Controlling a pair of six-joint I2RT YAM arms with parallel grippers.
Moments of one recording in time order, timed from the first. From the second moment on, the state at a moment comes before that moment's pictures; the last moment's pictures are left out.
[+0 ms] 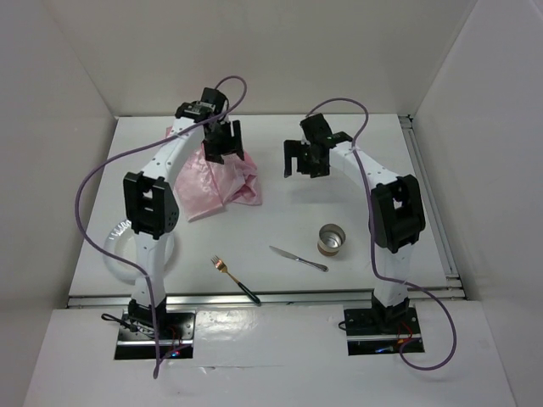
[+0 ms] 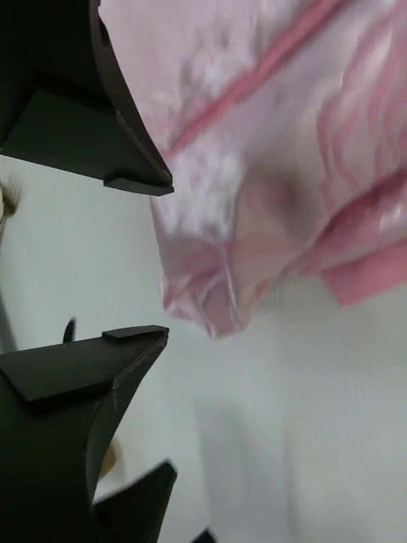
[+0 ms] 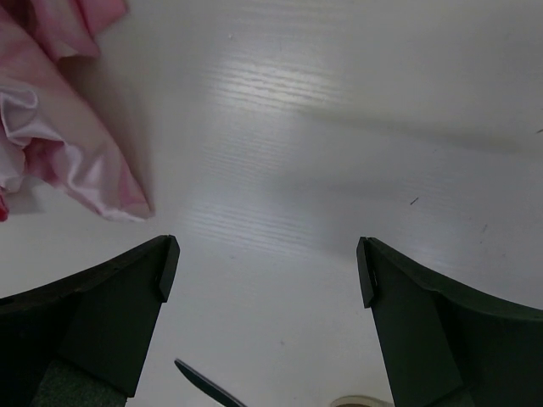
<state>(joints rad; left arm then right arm) -0.27 2.24 2.23 -1.07 0.18 -0.45 0.39 1.97 1.66 -0.63 -0.04 0.34</state>
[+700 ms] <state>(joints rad) -0.54 2.06 1.72 -1.12 -0.42 -0.31 0.29 1.97 1.58 -0.62 -0.18 0.41</state>
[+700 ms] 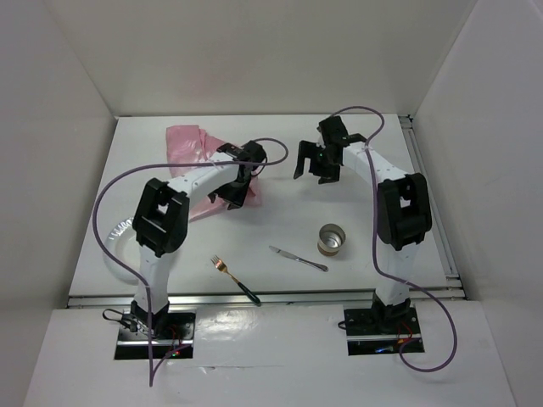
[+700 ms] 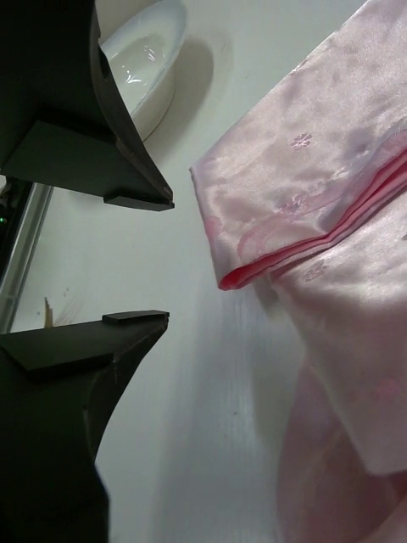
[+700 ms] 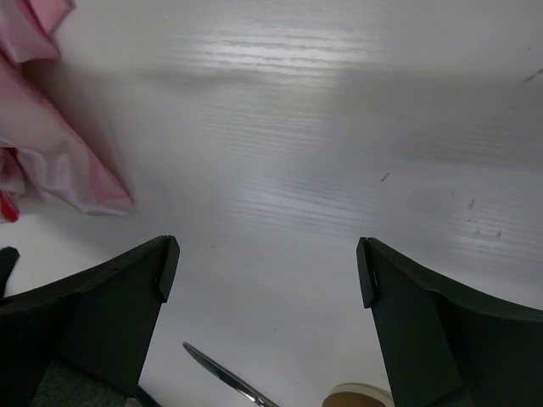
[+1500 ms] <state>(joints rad) -0.49 2.16 1.68 -0.99 -0.43 -0.26 0.25 1.97 1.52 -0.62 -0.23 0.42</state>
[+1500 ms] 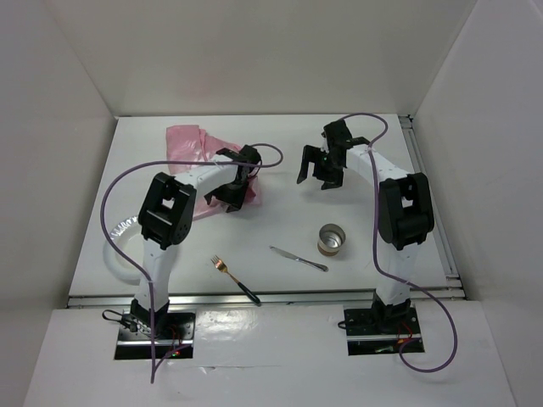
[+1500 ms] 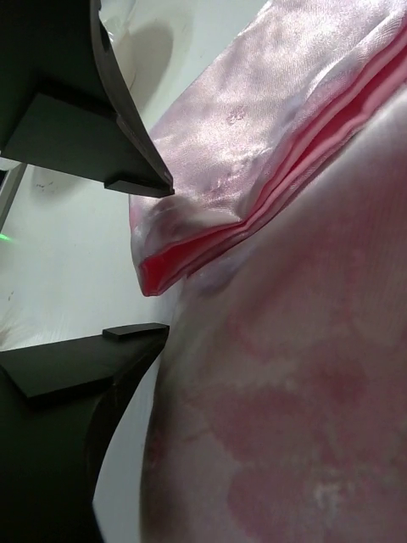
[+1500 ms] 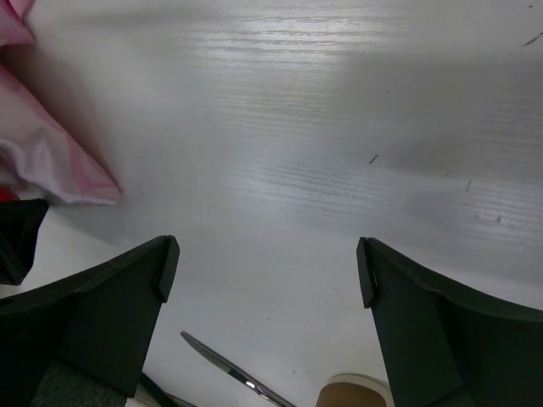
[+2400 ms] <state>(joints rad) -0.41 2.14 1.75 -1.10 -0.51 -0.35 0.38 1.97 1.49 -0.51 -0.33 0.32</state>
